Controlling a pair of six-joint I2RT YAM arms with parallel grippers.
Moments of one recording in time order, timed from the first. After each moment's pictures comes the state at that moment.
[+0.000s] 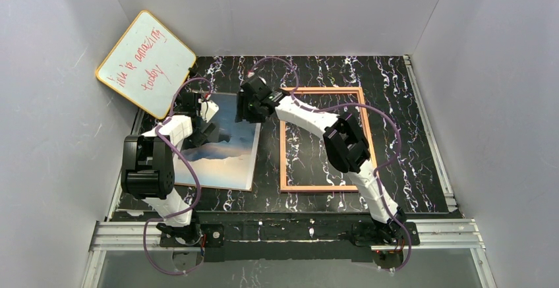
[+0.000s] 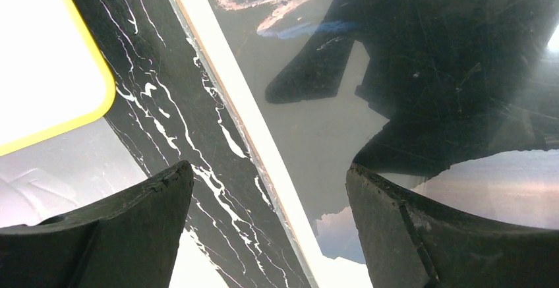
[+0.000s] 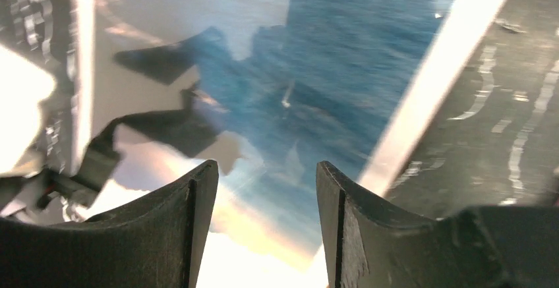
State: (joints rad) left arm -0.04 1.66 0.94 -0.35 -0.29 0.68; right arm 0.85 2.36 2.04 -0.53 -0.01 0.74
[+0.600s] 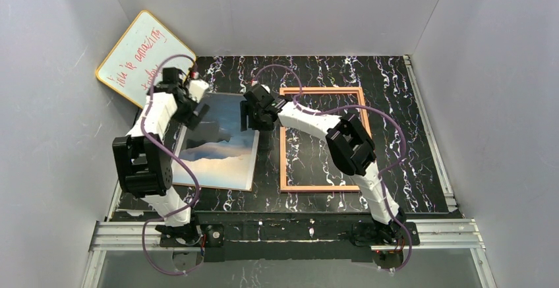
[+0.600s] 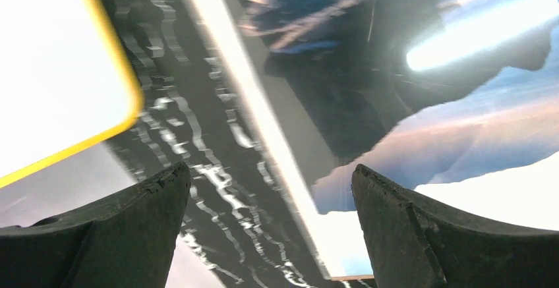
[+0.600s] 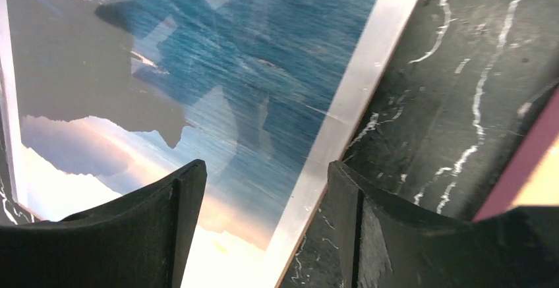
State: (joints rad) left arm 0.06 1.69 1.27 -0.76 -0.01 0.65; right arm 0.89 2.29 1.90 -0.51 0.03 0.70
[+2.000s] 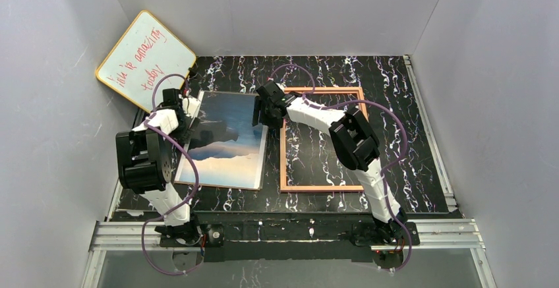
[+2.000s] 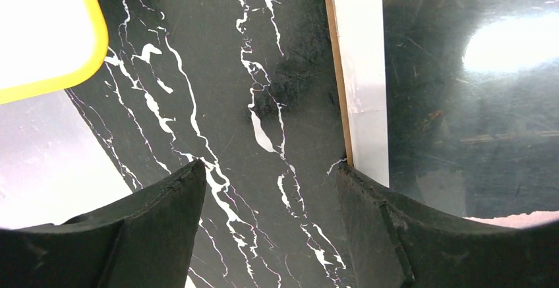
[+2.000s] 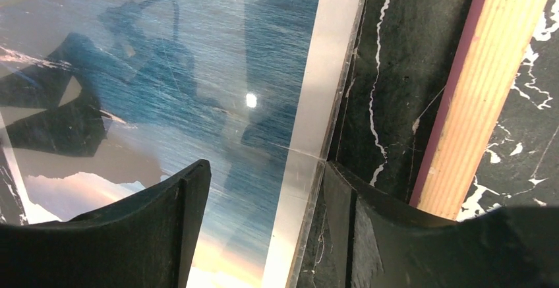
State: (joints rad) left arm 0.14 1.73 1.04 -0.43 -0.18 0.59; right arm 0.80 2.28 1.83 -0.50 0.03 0.78
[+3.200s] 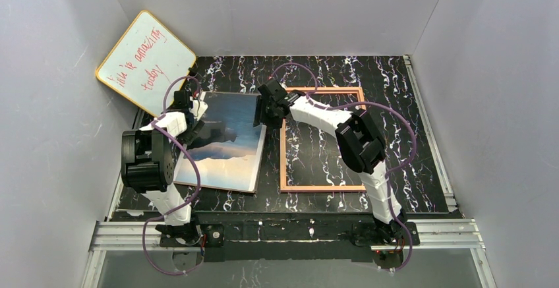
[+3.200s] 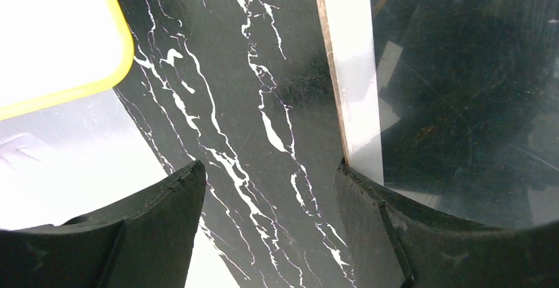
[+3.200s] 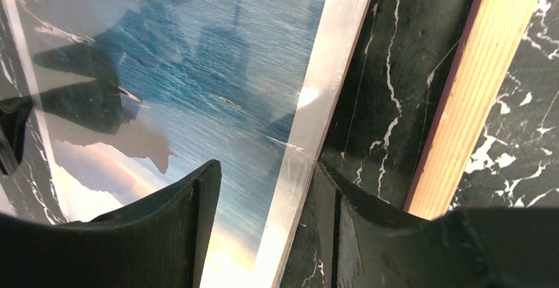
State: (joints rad) left arm 0.05 1.73 0.99 -0.35 -0.35 0.65; right arm 0.80 2.20 1.79 -0.50 -0.03 0.81
